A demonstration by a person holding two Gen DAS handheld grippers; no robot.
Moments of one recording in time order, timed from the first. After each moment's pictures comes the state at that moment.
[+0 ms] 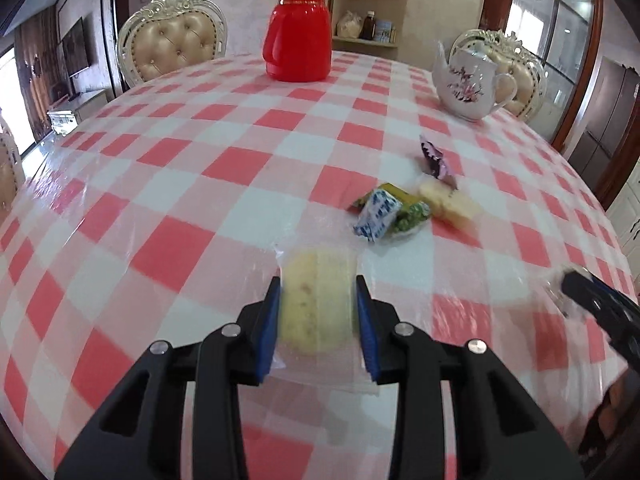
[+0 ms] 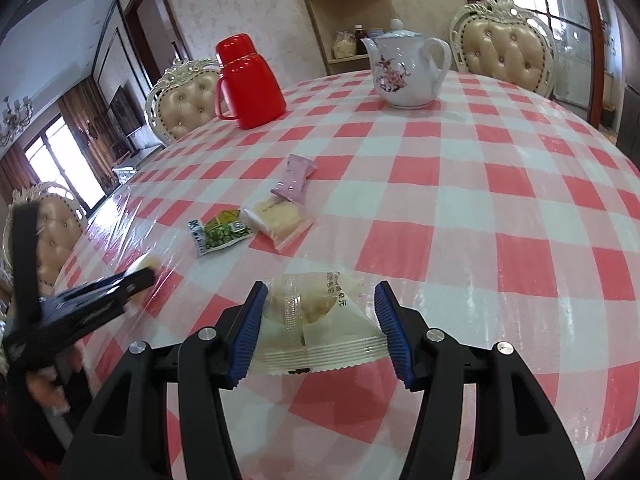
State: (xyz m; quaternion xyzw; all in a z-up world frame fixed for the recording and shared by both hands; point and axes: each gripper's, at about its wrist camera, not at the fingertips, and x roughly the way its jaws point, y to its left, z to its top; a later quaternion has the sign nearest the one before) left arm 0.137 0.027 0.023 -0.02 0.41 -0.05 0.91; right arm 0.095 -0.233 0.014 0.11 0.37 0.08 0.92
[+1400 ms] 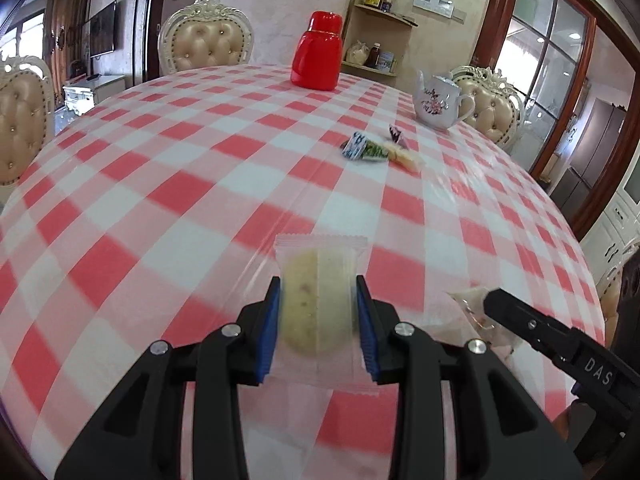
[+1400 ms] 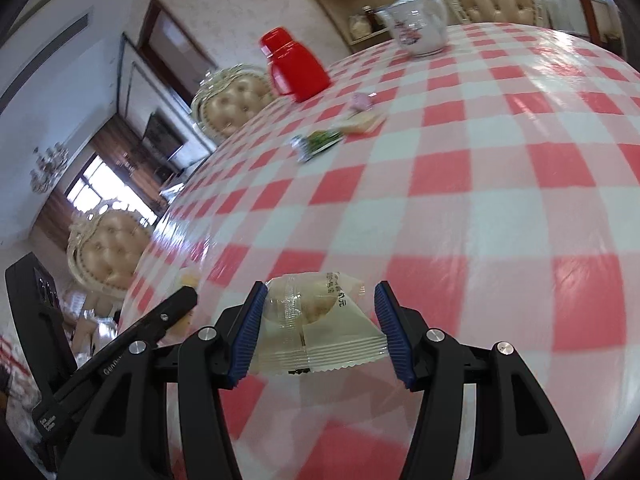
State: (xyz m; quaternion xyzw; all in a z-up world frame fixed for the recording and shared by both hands) left arm -0.055 0.051 0.034 -0.08 0.38 -0.04 0.92; right arm -0.074 -0.173 0.002 0.21 0.38 0.17 0.89
